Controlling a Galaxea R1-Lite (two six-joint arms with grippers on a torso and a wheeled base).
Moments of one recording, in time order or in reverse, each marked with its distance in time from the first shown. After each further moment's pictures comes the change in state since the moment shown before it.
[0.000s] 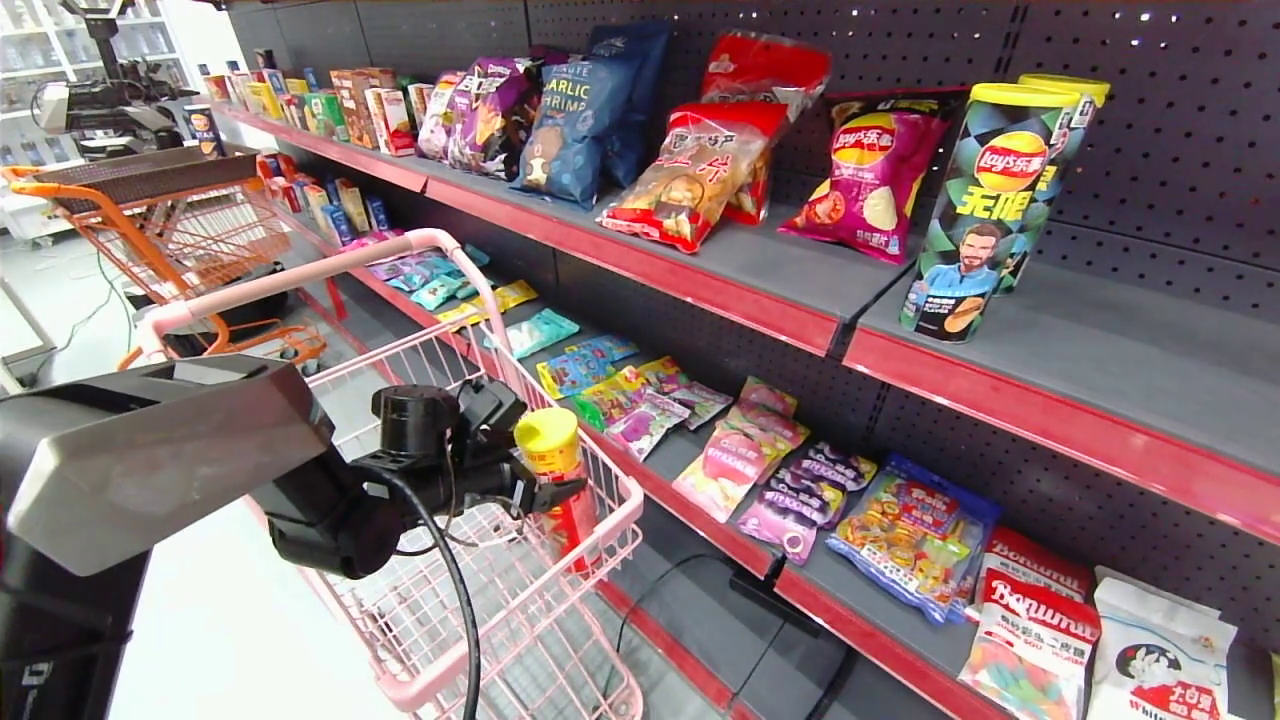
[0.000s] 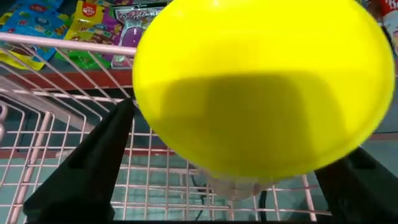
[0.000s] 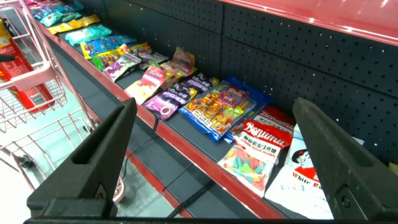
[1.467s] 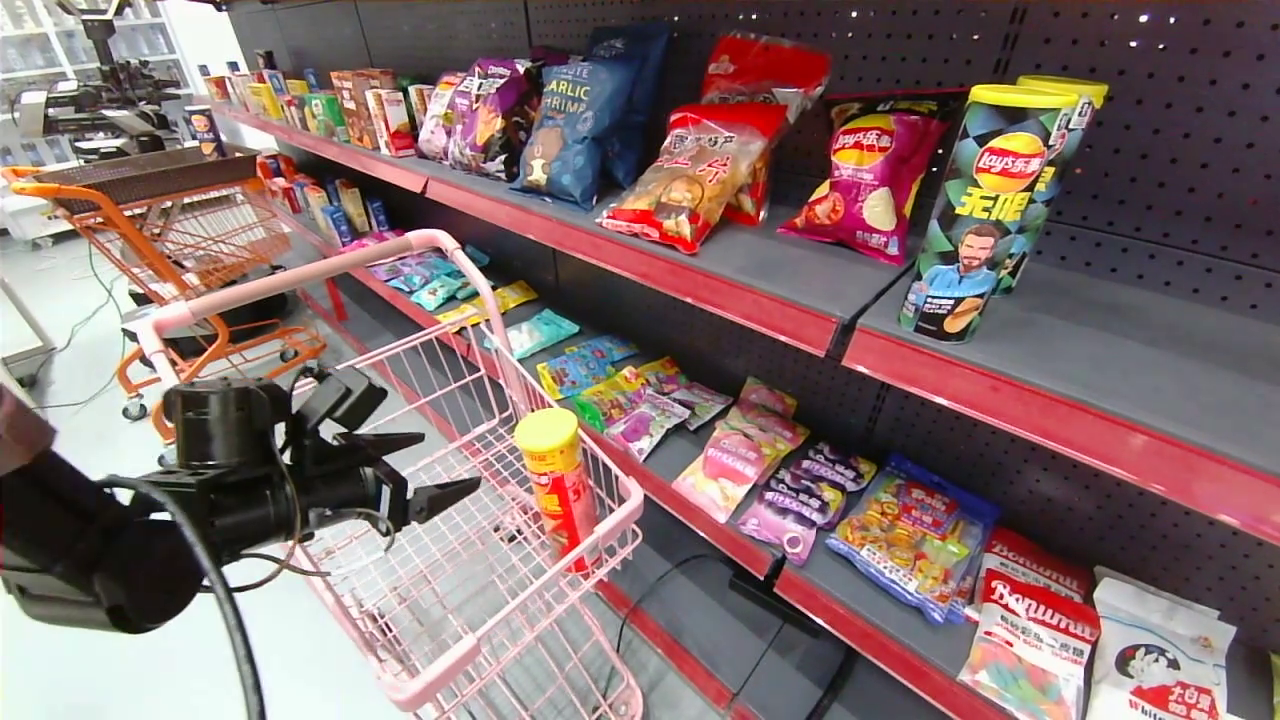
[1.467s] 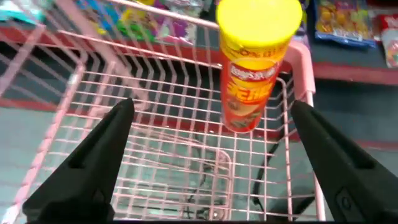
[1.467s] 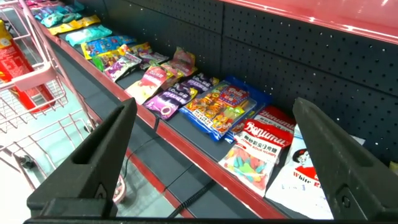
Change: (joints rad) left arm 0.199 -0.378 0.353 0.067 -0.063 0.003; right arm 0.000 0.000 0.001 0.000 0.000 0.001
